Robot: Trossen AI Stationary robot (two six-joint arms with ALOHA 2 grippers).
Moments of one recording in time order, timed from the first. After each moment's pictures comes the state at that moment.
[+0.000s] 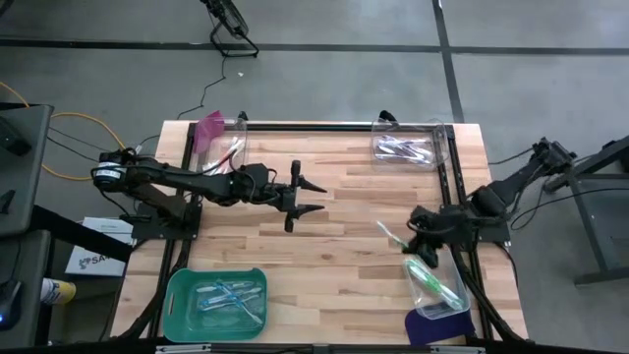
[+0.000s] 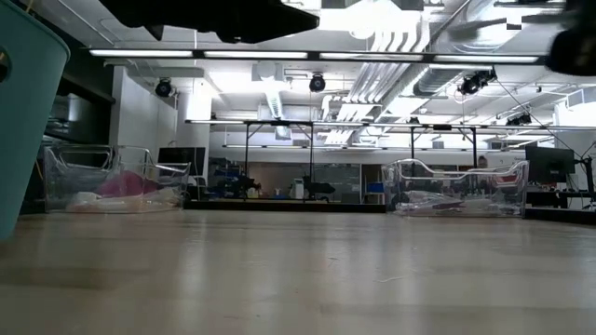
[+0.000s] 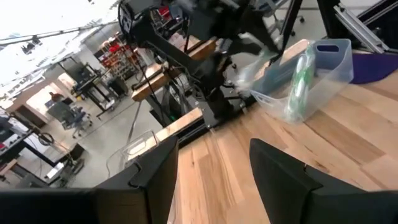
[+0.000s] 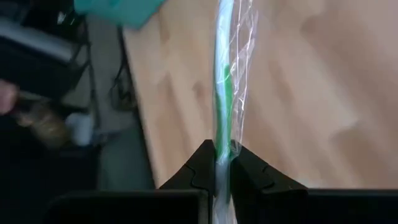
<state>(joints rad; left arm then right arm) 0.01 1.39 0.83 0.52 0.04 0.60 0.55 0.83 0.73 -0.64 0.11 1.09</state>
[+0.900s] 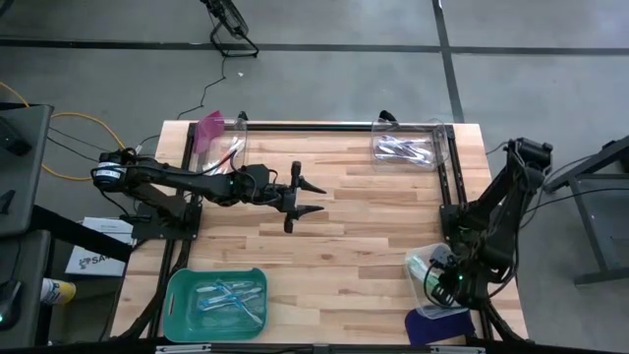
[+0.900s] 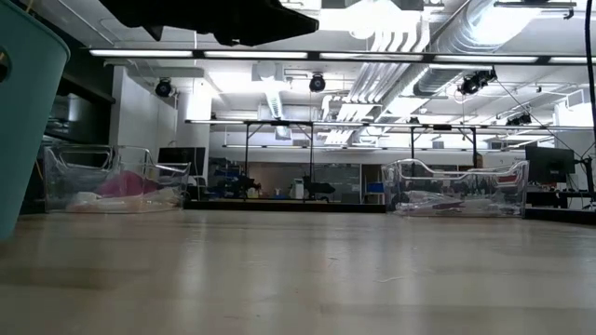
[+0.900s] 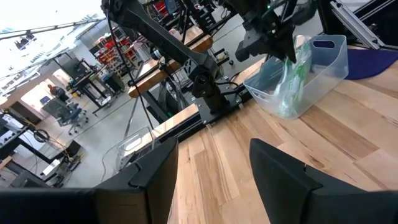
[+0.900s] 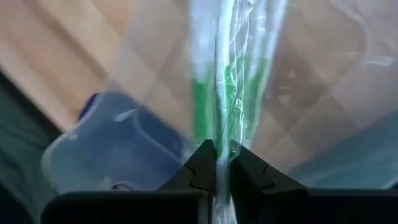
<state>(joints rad) 0.01 1.39 0.83 0.50 0.04 0.59 1.12 1.20 0.73 -0.83 0.07 1.90</state>
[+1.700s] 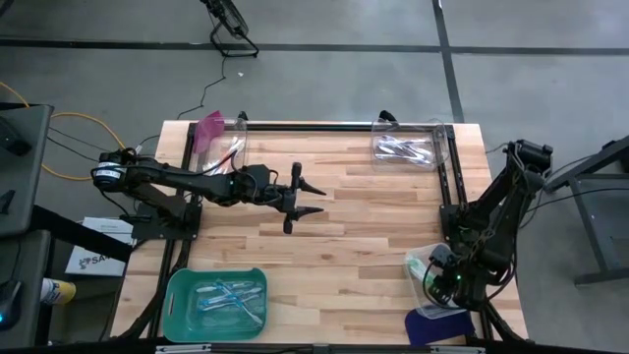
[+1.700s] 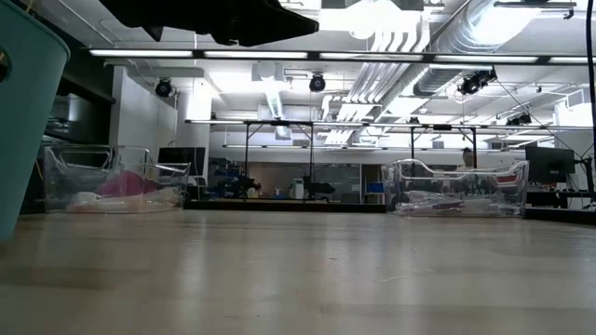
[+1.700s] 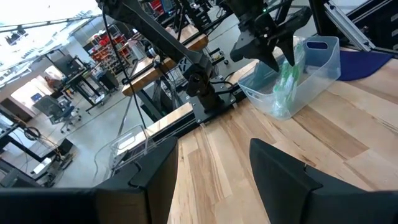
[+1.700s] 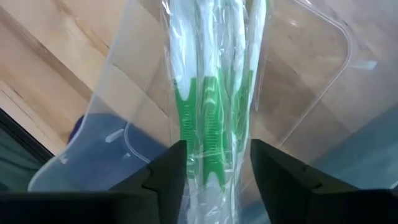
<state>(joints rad) 0.01 1.39 0.83 0.48 0.06 0.57 1.13 1.23 0.73 -0.85 0.10 1.97</state>
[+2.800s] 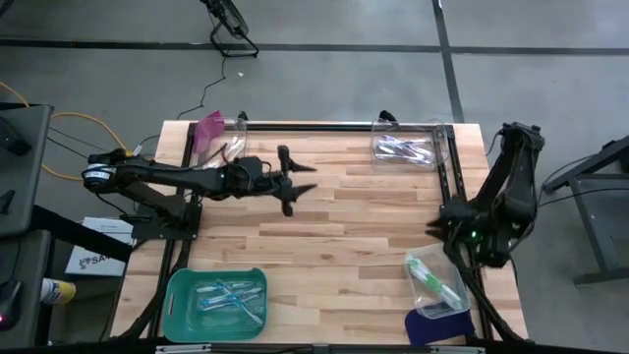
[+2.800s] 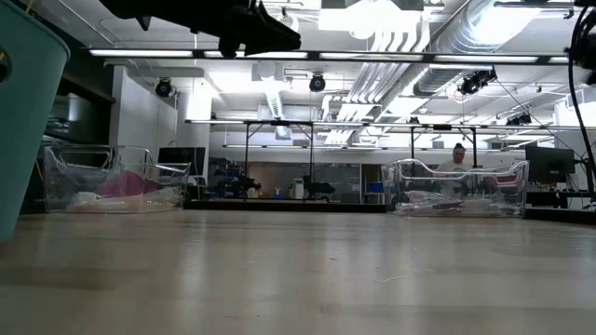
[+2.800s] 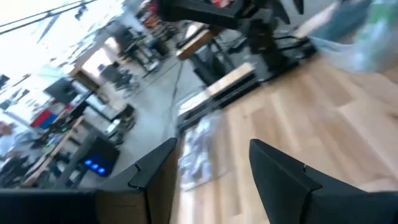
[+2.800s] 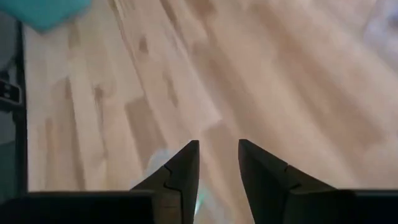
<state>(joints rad) 0.05 1.30 0.83 0.39 -0.19 0.68 1.13 0.76 0.73 -1.27 0.73 1.55</state>
